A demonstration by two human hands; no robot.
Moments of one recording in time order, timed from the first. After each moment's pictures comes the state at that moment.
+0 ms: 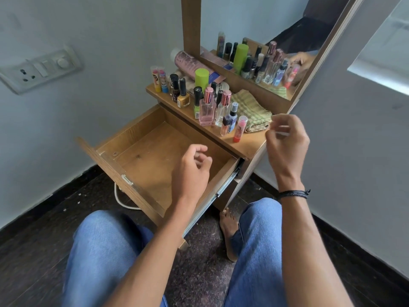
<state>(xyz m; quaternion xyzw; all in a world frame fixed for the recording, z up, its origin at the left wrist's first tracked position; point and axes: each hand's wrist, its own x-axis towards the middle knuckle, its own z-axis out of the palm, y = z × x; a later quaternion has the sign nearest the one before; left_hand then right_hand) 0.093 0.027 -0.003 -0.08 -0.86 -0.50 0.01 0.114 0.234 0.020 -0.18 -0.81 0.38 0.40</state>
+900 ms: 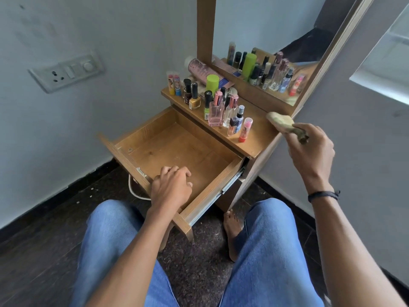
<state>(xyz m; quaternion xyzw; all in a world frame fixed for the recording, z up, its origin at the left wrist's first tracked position) 0.104 -0.036 -0.024 -0.10 -0.98 -0.13 -0.06 0.144 0.274 0.031 -0.25 -0.86 0.29 0.32</state>
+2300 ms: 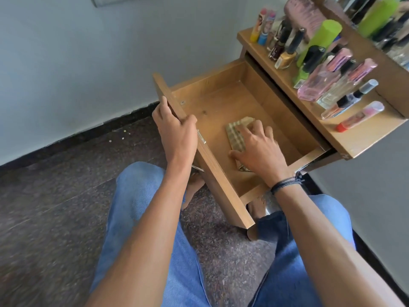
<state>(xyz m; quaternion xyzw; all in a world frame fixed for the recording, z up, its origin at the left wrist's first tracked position) 0.050 -0.118 -0.029 0.23 -0.75 -0.61 0.10 0.062 0.059 -0.046 0.02 -0.99 0.09 -0.11</state>
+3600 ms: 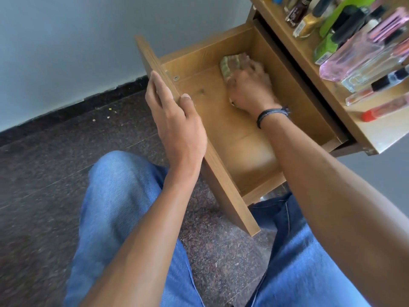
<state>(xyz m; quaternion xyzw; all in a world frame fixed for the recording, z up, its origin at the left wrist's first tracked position) 0.053 -0.096 -0.044 0.21 -0.79 -0.54 0.20 -0.066 0.043 -0.074 0.06 -1.00 0.03 -0.05</state>
